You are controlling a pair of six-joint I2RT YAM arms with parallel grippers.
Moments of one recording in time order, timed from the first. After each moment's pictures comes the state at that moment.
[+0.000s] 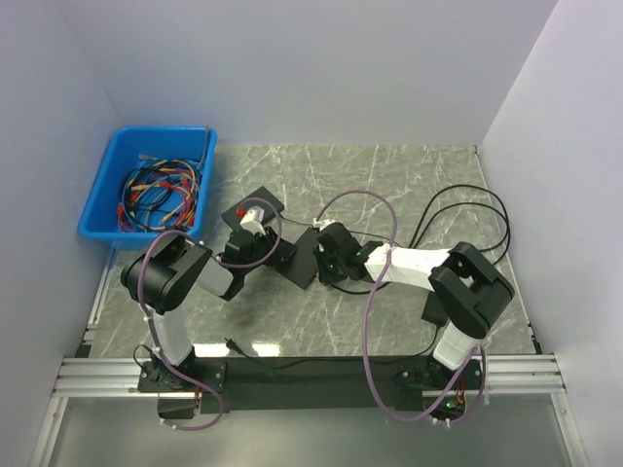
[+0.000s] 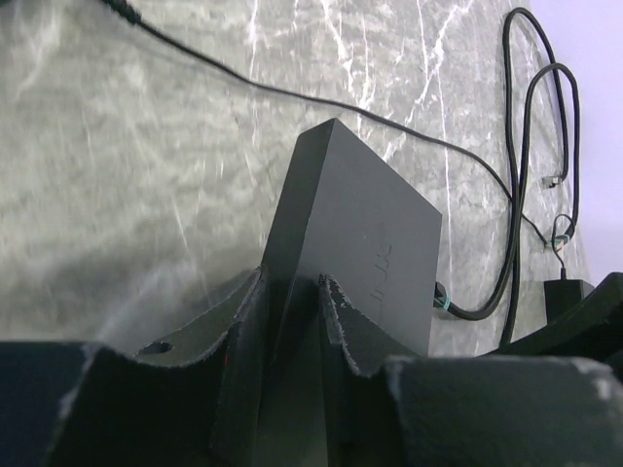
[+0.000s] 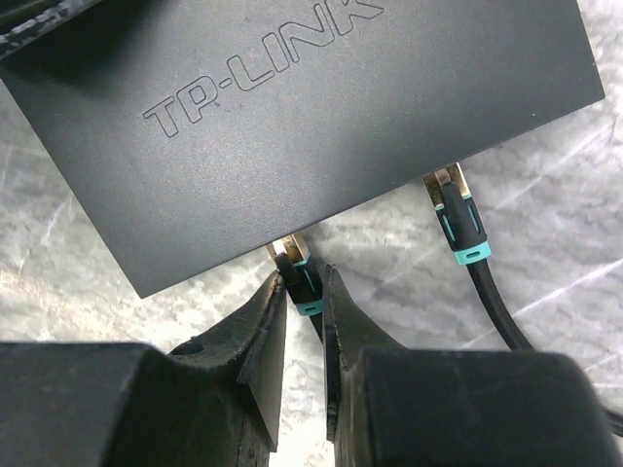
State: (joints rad) left arm -0.50 1.85 0.50 0.99 0.20 -0.76; right arm 0.78 1.68 0.89 -0.17 0.04 0.38
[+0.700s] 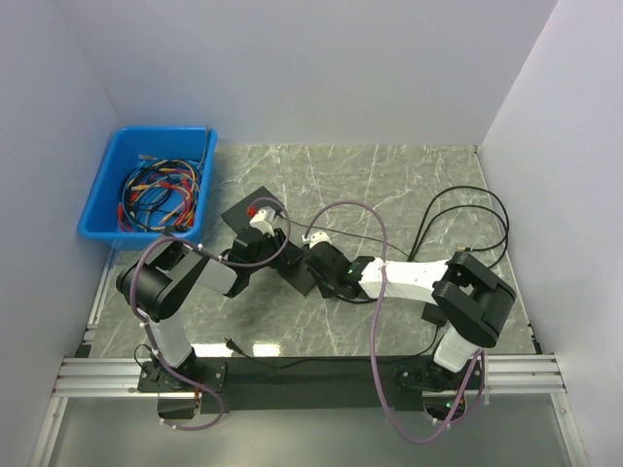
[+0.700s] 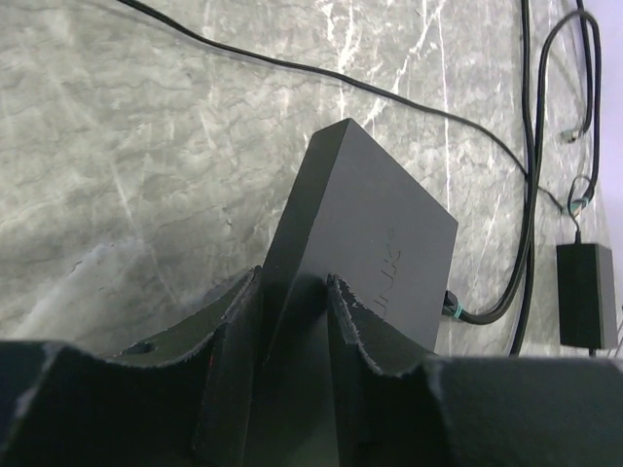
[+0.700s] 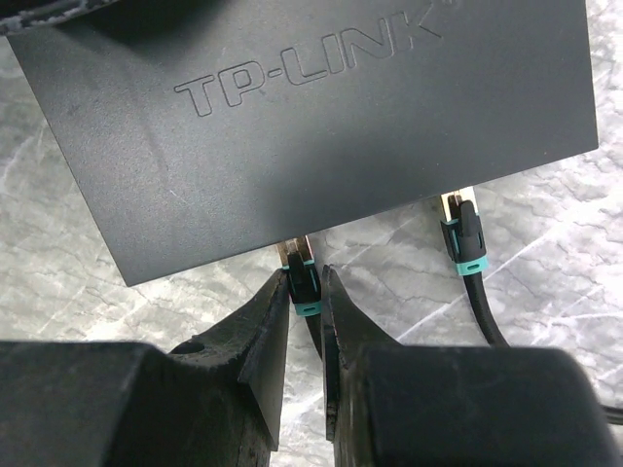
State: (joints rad) left arm -0.56 1.79 0.54 0.83 0.19 -0.72; right arm 0.94 1.63 0.86 -0.22 0.26 0.36
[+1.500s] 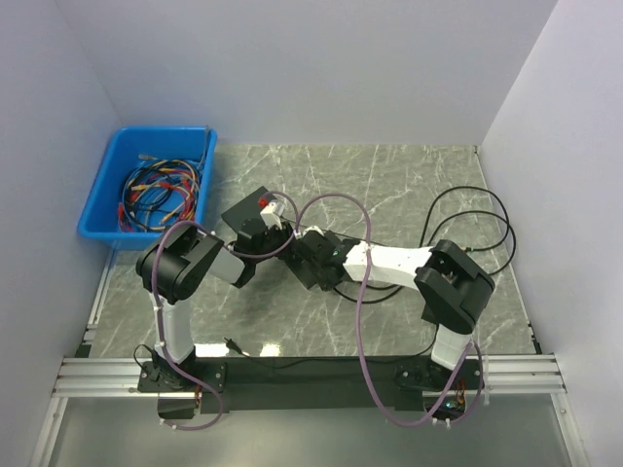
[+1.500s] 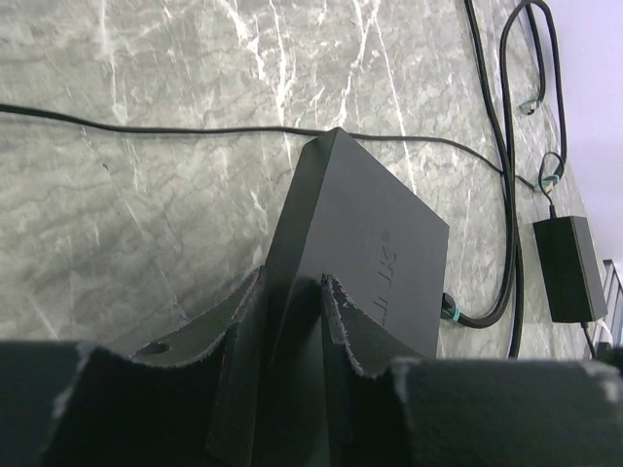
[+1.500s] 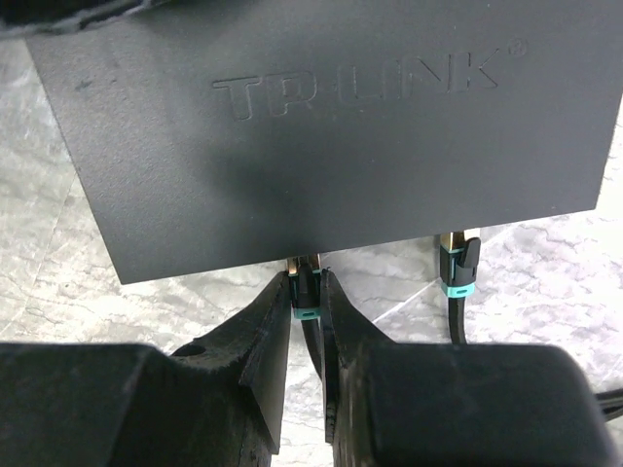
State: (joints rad) left arm -0.53 1.95 0.66 0.95 0.37 -0.64; right arm 0.92 1.76 1.06 -0.47 0.30 0.29
